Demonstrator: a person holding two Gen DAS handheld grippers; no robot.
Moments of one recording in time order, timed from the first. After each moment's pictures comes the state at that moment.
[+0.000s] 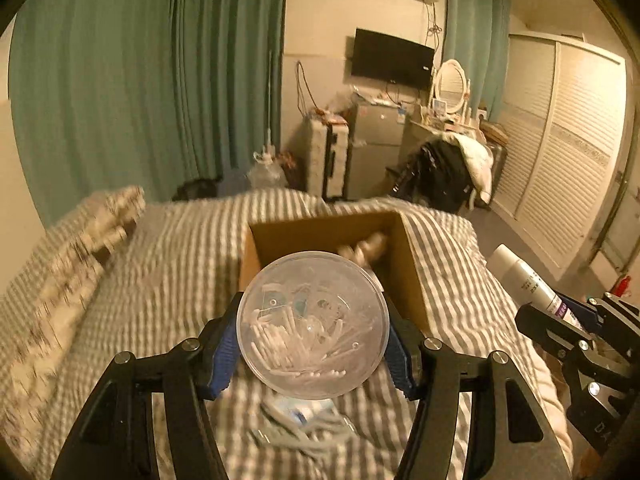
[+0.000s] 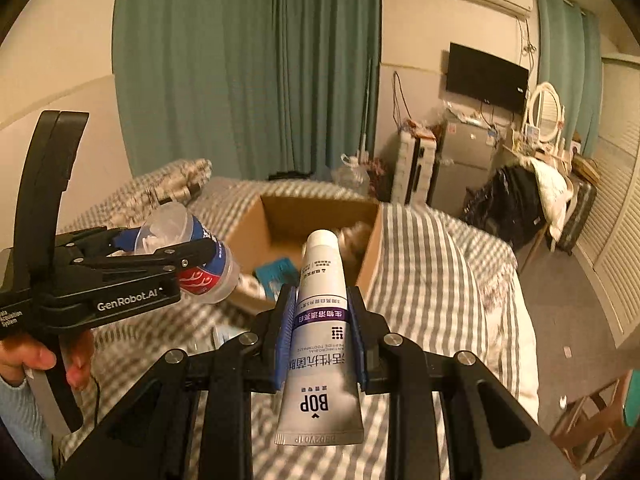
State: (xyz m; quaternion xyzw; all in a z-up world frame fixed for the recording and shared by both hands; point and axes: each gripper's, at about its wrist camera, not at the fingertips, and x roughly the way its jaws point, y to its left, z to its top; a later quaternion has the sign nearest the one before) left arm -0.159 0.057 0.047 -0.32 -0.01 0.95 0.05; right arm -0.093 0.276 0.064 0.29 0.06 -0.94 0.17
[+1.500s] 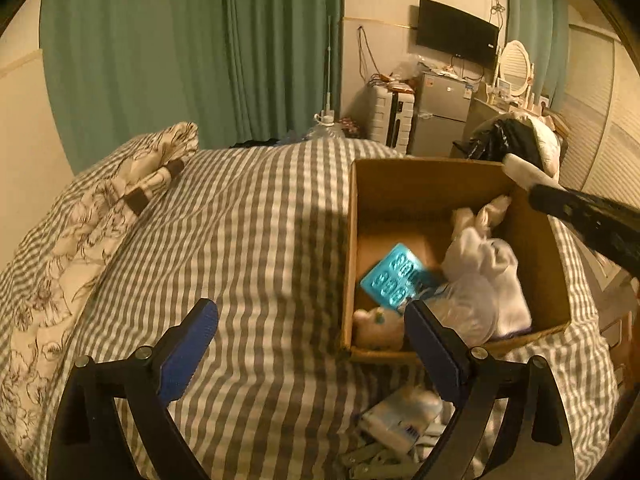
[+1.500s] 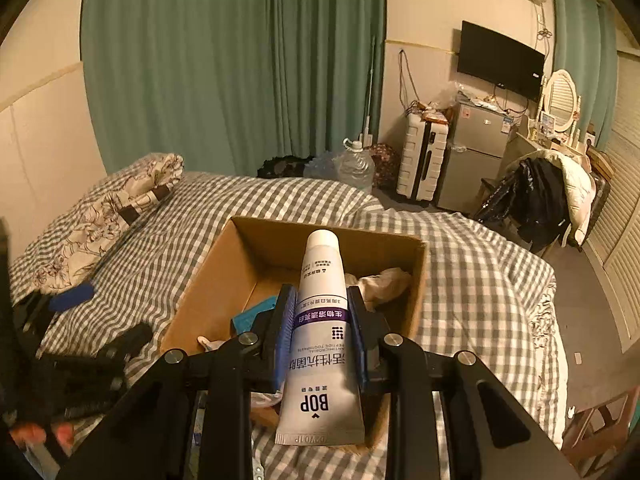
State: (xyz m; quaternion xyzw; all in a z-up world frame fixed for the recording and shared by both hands) left arm -0.201 -0.012 -0.055 -0.38 -0.02 0.92 -0.05; right arm -0.250 0.210 0.005 0.34 0.07 -0.92 0.16
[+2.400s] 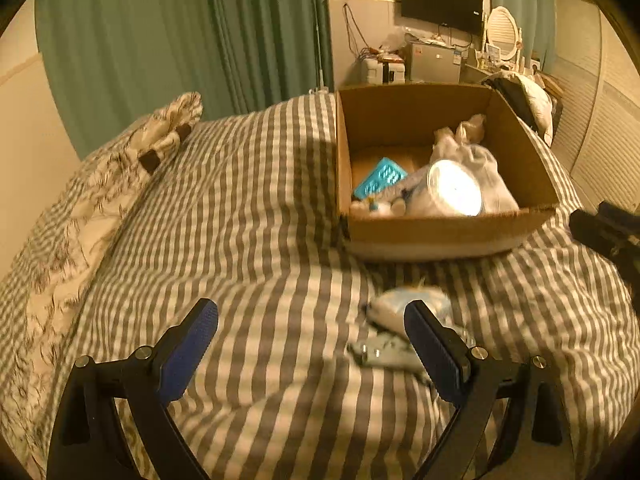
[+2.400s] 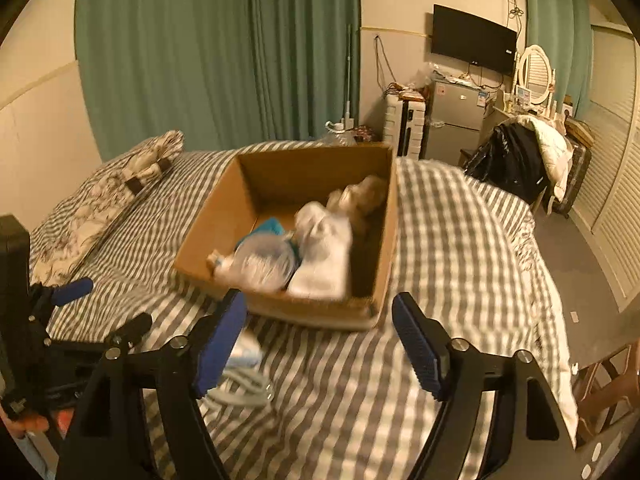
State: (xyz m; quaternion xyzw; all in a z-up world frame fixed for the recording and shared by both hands) left arm -0.122 0.001 -0.086 -0.41 0.02 0.91 -0.04; right arm -0.135 0.246 -0.033 0.35 0.04 -0.92 0.14
